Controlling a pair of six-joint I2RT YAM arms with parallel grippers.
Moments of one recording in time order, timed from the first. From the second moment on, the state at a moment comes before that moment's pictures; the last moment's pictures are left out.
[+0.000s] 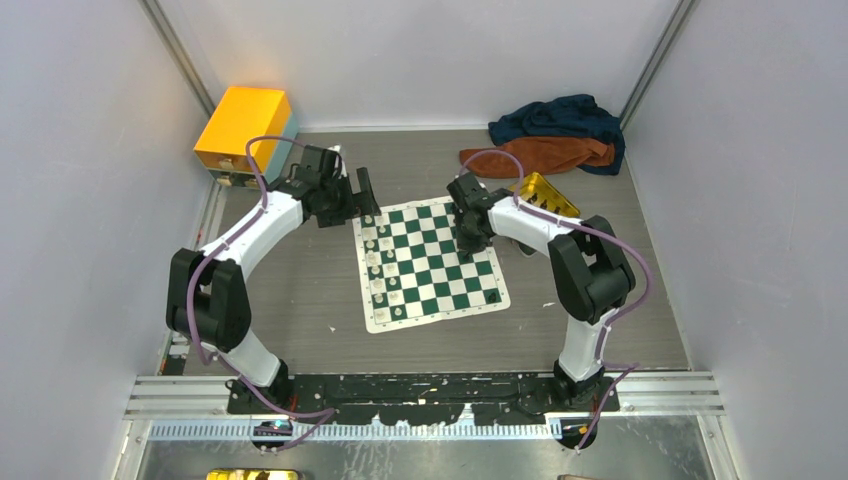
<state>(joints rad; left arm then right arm) -0.31 1.62 1.26 -0.52 0.15 -0.50 0.54 1.84 1.26 -0.59 0.11 0.44</state>
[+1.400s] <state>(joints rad) -0.31 1.64 1.30 -0.52 0.15 -0.50 0.52 1.77 1.42 -0.68 0.17 0.40</state>
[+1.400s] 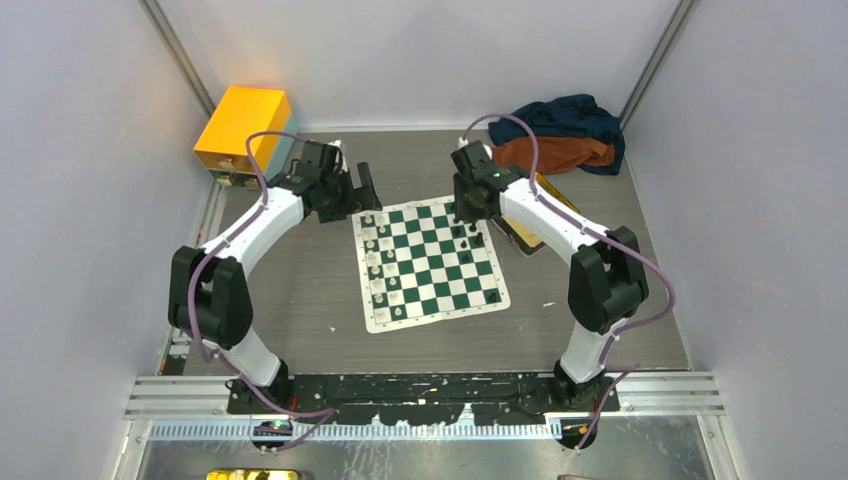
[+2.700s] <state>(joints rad) -0.31 1.68 1.31 -0.52 0.16 -0.49 0.17 2.07 1.60 -0.63 0.24 0.47</state>
